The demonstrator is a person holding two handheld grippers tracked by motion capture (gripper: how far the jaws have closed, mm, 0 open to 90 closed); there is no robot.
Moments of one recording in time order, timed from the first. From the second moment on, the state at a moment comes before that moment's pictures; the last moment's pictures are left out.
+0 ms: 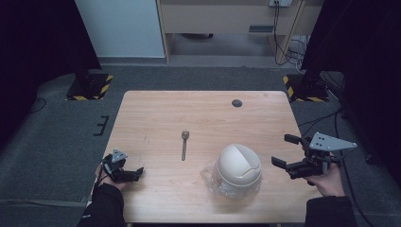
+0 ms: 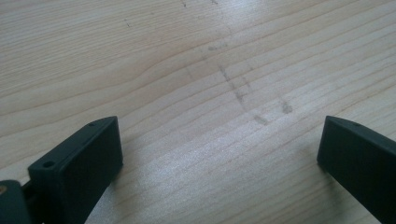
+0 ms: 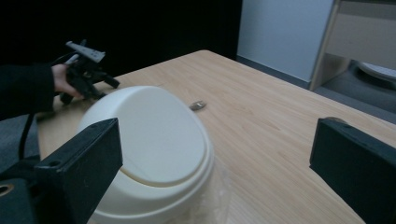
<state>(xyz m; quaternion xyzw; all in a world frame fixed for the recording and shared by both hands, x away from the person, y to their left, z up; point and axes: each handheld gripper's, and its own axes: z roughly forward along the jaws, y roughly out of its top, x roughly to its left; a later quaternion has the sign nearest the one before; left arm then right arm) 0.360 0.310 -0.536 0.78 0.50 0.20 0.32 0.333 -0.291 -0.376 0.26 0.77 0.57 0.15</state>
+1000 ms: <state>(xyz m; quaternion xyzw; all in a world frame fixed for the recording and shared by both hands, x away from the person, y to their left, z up) 0.360 0.308 -0.536 0.78 0.51 0.20 0.31 0.334 -0.221 -0.423 0.19 0.84 0.51 0.01</state>
